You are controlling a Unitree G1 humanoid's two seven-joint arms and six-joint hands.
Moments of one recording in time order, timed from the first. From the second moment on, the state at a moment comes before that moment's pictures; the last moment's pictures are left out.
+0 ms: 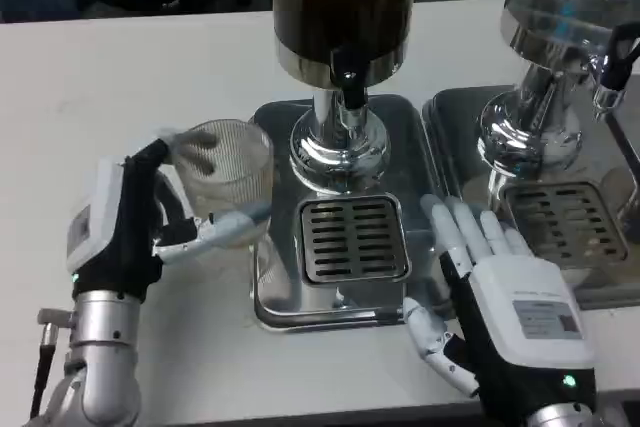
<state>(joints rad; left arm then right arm) -0.40 0.33 -0.18 1.09 0.48 -0.79 0.63 0.26 -0.25 0.41 -0.16 -1.06 0.15 -0.28</state>
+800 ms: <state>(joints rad) -0.59 0.15 -0.40 1.22 0.69 -0.64 0.74 0.30 -0.20 0.41 -0.19 -1.08 0.19 -0.32</state>
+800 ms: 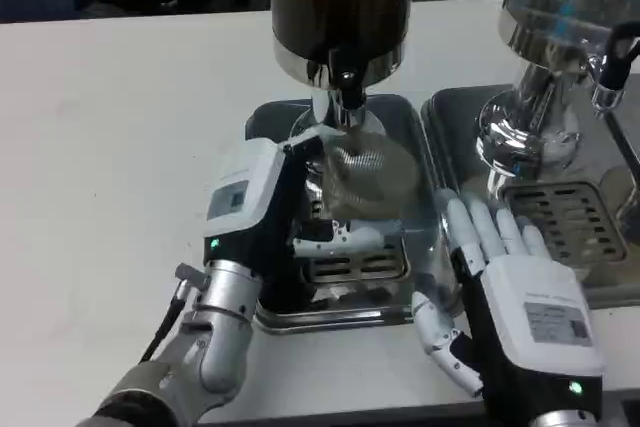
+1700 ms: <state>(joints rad) -0.59 0.20 -0.45 1.25 0.69 -0.59 0.84 0.30 -0.19 0.41 -0.19 -1.07 0.20 -0.33</state>
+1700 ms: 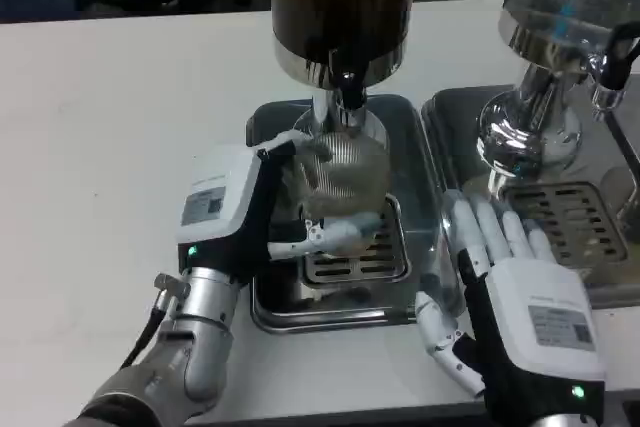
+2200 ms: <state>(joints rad) -0.58 0.21 -0.47 1.25 0.68 -0.64 0.80 0.30 -0.19 0.41 -0.18 -1.06 0.20 -0.33</state>
